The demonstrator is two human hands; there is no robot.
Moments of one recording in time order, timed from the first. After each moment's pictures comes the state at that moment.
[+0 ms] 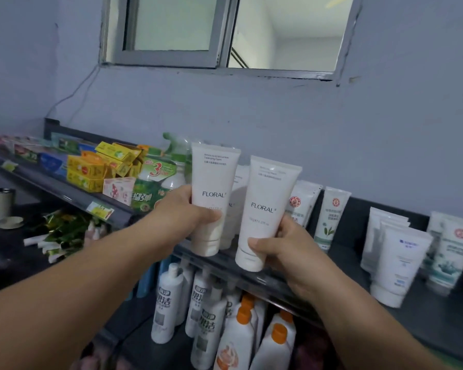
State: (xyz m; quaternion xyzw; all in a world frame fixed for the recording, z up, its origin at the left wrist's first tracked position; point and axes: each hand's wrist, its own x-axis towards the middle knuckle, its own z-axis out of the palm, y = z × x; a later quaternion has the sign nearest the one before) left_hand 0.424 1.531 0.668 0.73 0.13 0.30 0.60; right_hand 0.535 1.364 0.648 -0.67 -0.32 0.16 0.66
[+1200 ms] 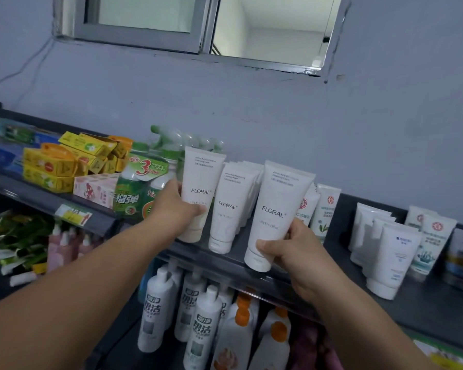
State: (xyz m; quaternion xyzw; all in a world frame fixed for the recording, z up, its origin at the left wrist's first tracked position) left_hand 0.478 1.594 0.657 0.75 0.20 0.34 0.53; right_hand 0.530 1.387 0.645 -0.70 -0.23 0.07 0.67
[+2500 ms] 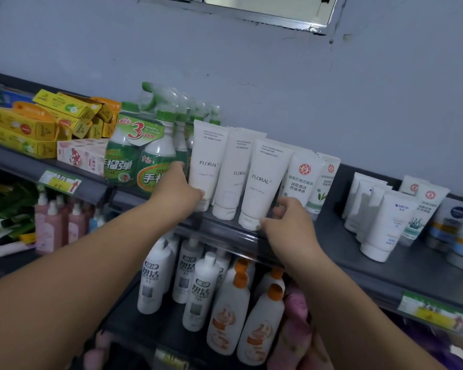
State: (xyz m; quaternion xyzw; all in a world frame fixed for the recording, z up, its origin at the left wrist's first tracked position) left_hand 0.486 1.596 0.631 0.80 0.20 0.28 0.49; right_hand 0.525 1.405 0.620 -0.85 -0.14 -0.08 0.51
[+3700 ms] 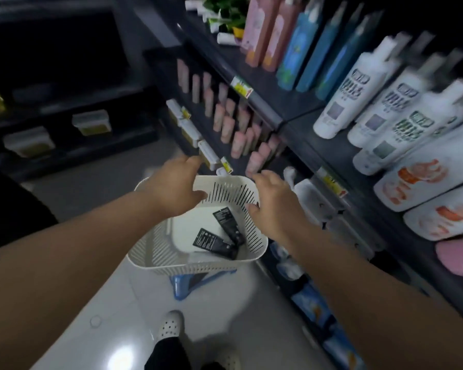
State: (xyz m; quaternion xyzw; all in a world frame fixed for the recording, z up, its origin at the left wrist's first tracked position) left_hand 0.176 1.619 0.309 0.88 0.43 0.00 0.20; right_hand 0.345 1.501 0.297 -0.81 -0.57 0.12 0.09
